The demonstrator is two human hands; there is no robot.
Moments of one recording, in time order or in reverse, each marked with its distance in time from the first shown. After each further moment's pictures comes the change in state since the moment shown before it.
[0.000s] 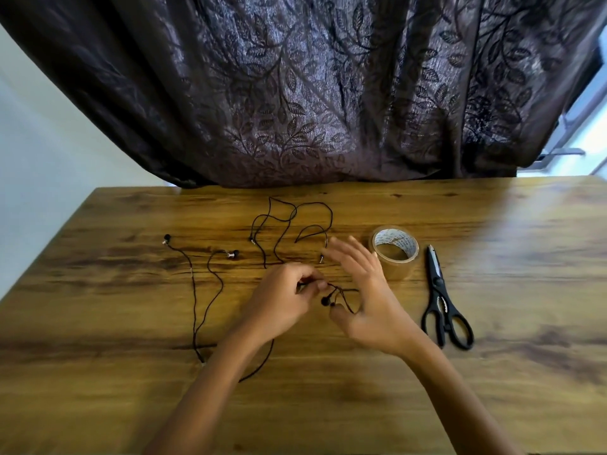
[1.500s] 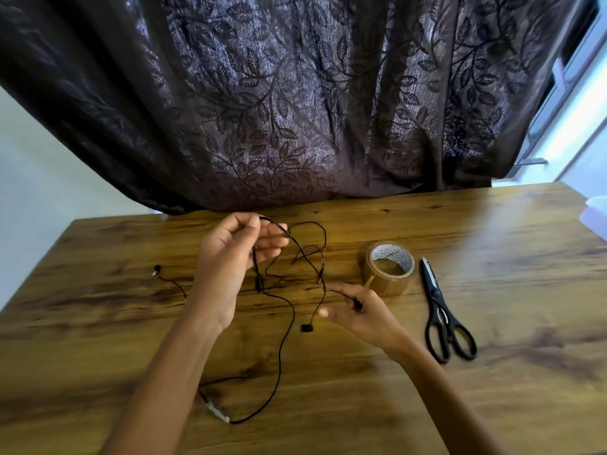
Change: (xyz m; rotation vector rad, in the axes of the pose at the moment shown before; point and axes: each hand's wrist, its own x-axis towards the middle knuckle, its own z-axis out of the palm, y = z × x) left_hand 0.021 0.009 -0.076 -0.834 0.301 0.011; right_hand 0.021 0.044 0.028 0.218 -0.032 0.305
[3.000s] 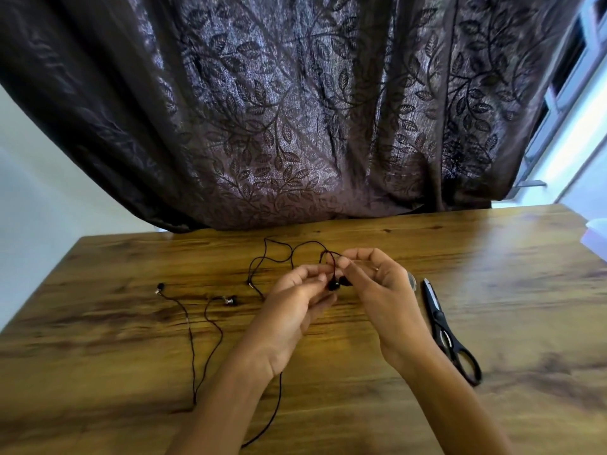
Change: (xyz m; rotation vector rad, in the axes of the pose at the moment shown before) left_hand -0.021 -0.005 0.050 -0.189 -0.154 -0.457; right_hand -0.023 -0.113 -0.021 0.658 0.310 -0.083
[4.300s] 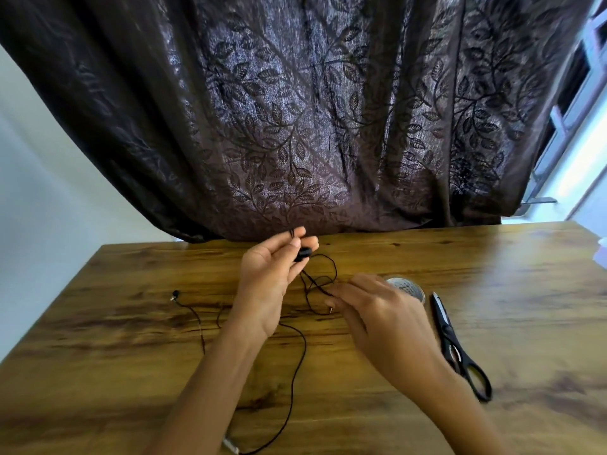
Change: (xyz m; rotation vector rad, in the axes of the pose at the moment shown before) left_hand 0.016 0.028 -0.019 -0.003 0.190 0.391; right_hand -0.015 -0.004 0.000 -1.249 -0.077 -0.792
